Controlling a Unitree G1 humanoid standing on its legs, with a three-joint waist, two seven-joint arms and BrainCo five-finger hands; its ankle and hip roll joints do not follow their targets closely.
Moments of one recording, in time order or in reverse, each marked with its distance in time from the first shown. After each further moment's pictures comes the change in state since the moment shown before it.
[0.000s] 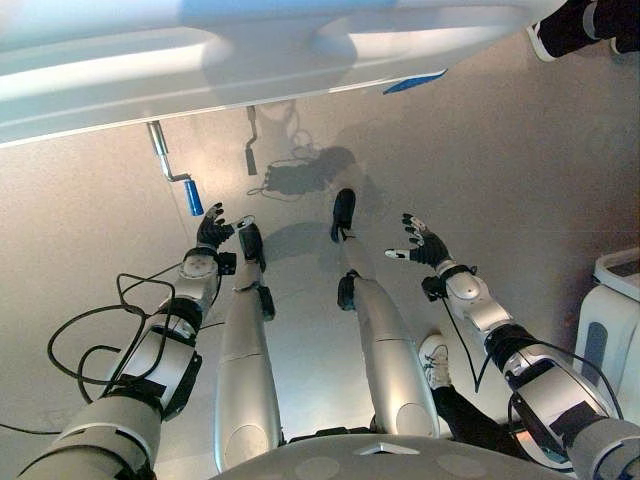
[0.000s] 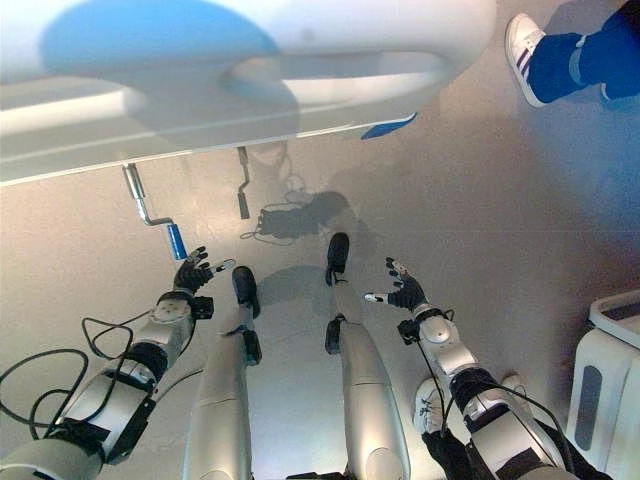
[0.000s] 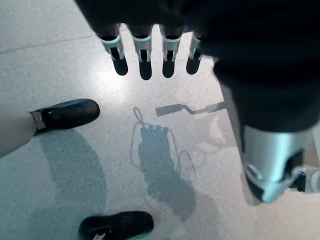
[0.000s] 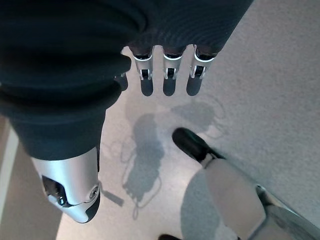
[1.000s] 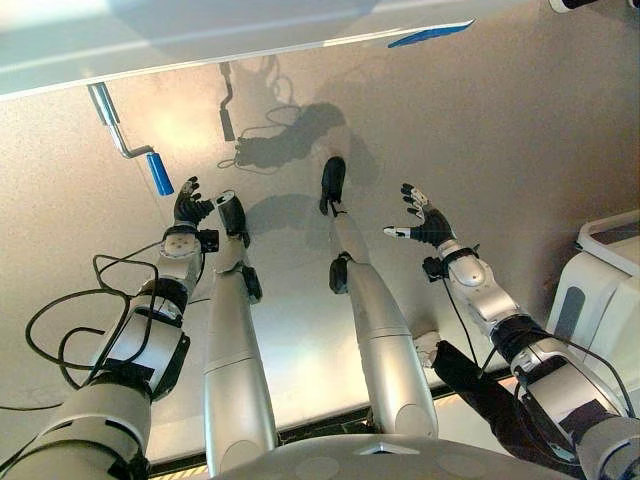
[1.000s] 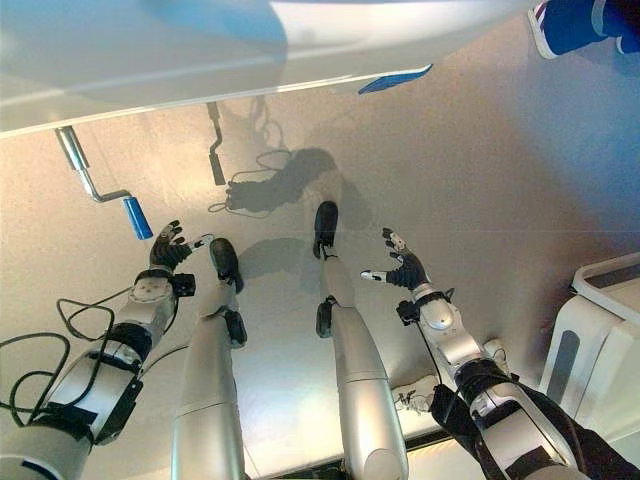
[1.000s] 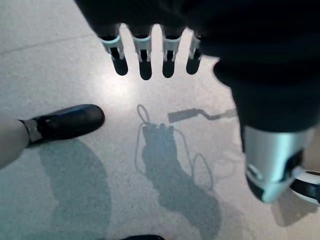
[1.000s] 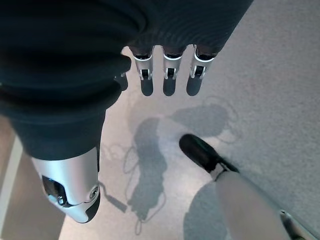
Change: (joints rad) left arm -0.090 0.069 0.011 0.054 -0.018 -0.005 0.029; right arm -0.004 -0.069 -0.018 -0.205 -0.002 -0.056 -0.029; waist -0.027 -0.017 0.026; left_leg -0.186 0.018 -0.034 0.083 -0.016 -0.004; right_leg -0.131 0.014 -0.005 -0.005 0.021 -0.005
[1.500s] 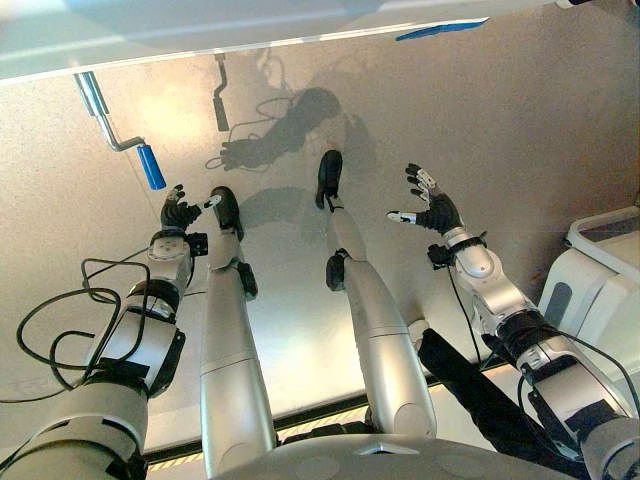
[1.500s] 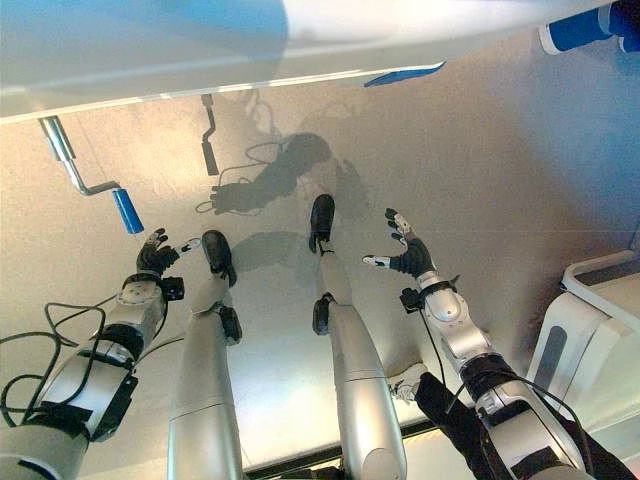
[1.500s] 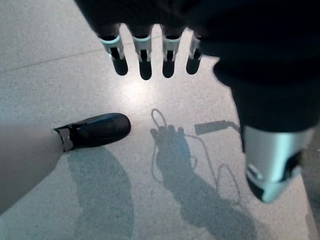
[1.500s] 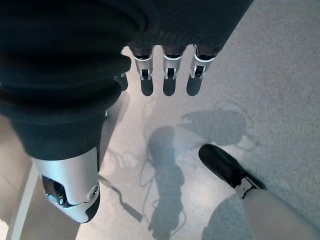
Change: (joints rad) left arm -0.001 0.027 0.048 0.057 0.000 0.025 -0.005; right arm 0.000 -0.009 -0.044 -0.058 0.003 -0.011 -0.001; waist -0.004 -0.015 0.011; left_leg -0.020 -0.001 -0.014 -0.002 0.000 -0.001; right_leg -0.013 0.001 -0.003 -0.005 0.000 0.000
